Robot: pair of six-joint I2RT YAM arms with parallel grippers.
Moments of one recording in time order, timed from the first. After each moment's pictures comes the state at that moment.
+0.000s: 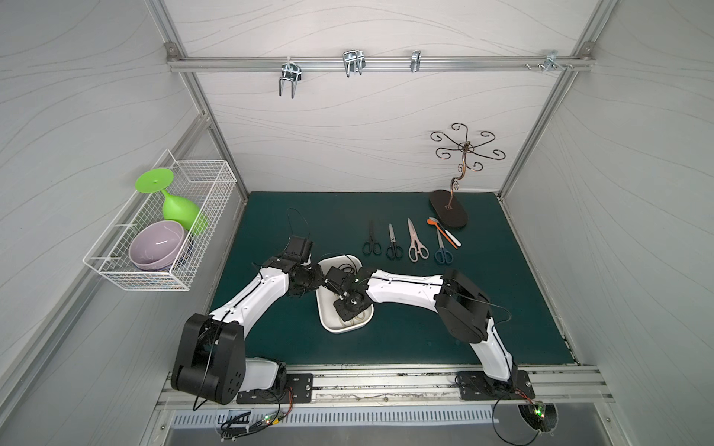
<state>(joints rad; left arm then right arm) -0.23 1.35 0.83 -0.66 0.12 -0.51 1.18 2.15 1.62 -0.78 0.01 0.46</state>
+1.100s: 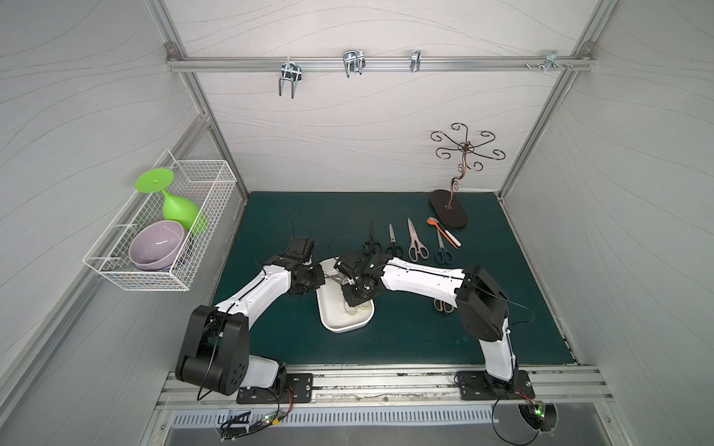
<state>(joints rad) -0.23 1.40 0.84 -0.64 0.11 -0.51 1.09 2.02 1.59 -0.79 -0.03 0.53</state>
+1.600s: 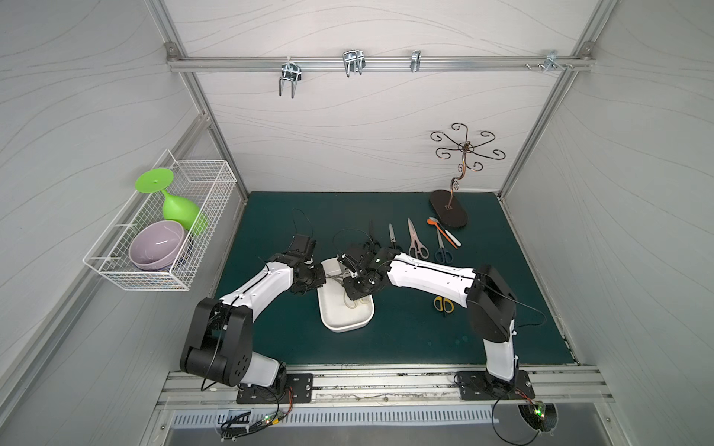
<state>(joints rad) -0.23 1.44 0.86 -0.63 0.11 -0.49 1.07 1.97 1.60 -0.79 -0.03 0.55</state>
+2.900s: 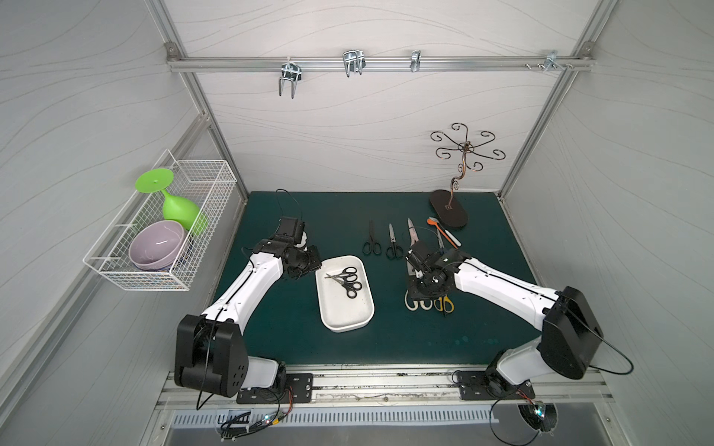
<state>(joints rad) -0.17 1.38 1.05 -0.79 0.22 -0.54 0.80 1.48 1.05 -0.90 0.00 0.64</state>
